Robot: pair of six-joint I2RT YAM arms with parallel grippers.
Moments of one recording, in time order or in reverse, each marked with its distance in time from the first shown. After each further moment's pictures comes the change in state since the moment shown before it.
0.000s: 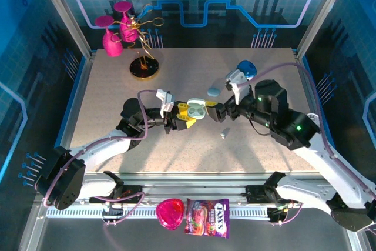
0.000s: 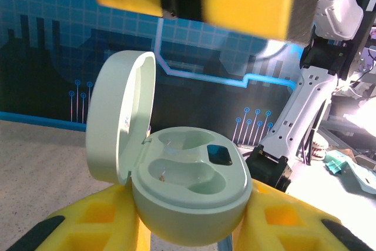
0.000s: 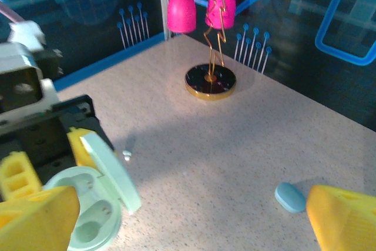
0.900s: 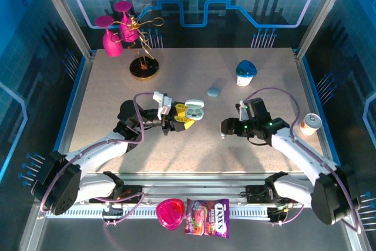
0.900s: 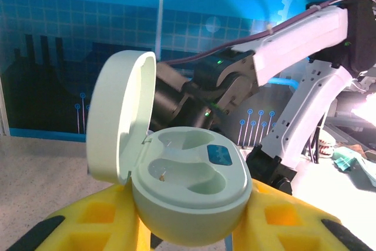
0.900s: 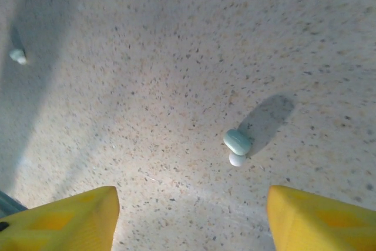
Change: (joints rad) left arm 0.000 -0.052 -0.021 -0.001 -0.009 0.045; right arm -0.356 0.201 -0.539 0.092 -0.291 0.457
